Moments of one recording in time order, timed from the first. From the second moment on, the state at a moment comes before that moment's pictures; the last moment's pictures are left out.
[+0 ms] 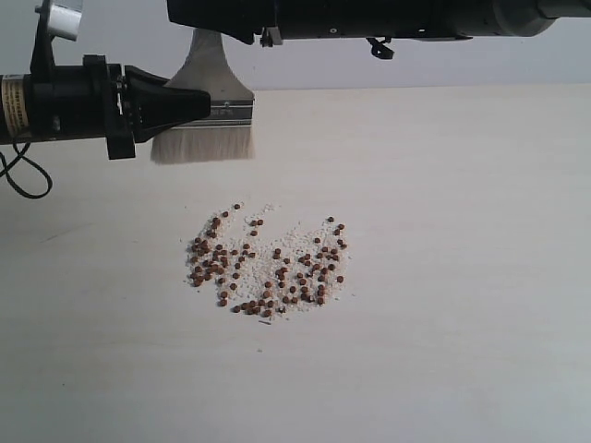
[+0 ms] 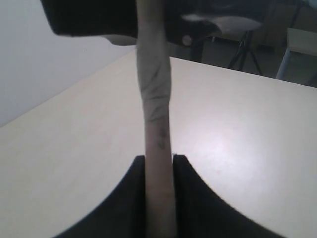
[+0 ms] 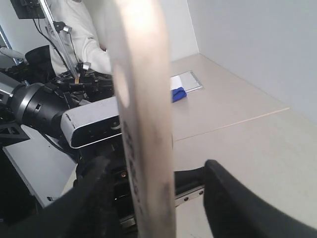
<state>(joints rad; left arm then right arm) -0.24 1.89 -1.00 1.40 -1.21 -0.92 0.36 2.16 -1.66 1.73 1.22 -1.67</state>
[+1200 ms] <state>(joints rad) -0.24 1.89 -1.00 1.39 -1.21 -0.92 0.33 2.16 -1.66 1.73 1.22 -1.65</state>
